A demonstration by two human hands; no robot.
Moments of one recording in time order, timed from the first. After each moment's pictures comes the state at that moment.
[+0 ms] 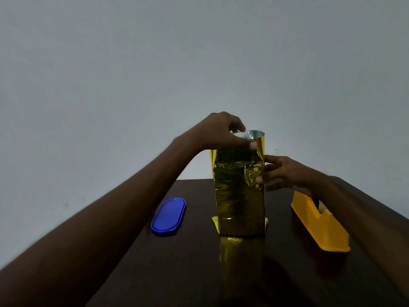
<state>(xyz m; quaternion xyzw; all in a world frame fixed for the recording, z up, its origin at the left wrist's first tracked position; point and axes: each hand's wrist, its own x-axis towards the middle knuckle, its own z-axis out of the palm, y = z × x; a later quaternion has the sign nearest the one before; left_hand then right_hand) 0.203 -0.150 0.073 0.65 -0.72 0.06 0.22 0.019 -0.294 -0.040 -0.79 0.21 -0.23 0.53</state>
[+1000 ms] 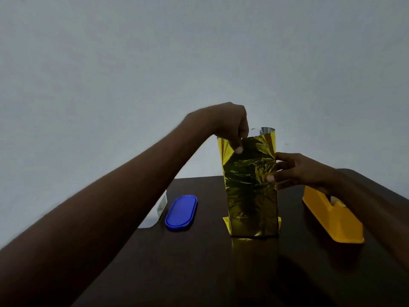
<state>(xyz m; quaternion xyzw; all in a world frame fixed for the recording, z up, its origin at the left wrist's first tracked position) 0.189 -0.143 0.109 0.69 -0.72 0.09 0.00 0.012 -0.283 -0.047 -0.80 0.22 -0.25 0.51</state>
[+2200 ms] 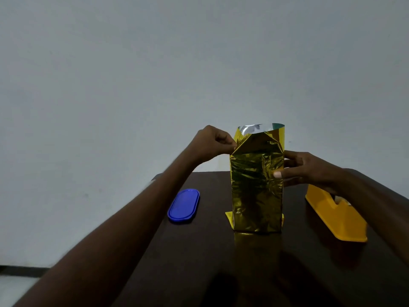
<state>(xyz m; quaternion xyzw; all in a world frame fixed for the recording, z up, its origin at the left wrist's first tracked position) 0.258 -0.141 0.013 0.63 -0.67 -0.02 0.39 0.009 -0.283 -0.052 -0.81 0.22 -0.24 0.48</state>
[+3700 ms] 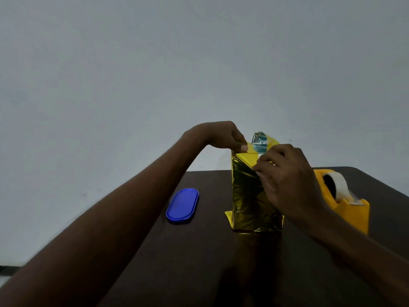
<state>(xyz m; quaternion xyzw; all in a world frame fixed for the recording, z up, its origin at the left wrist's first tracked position) 0.238 -0.170 0.057 0.68 -0.73 -0.06 0.08 0.041 -0.184 -0.065 -0.83 0.18 -0.49 -0.21</state>
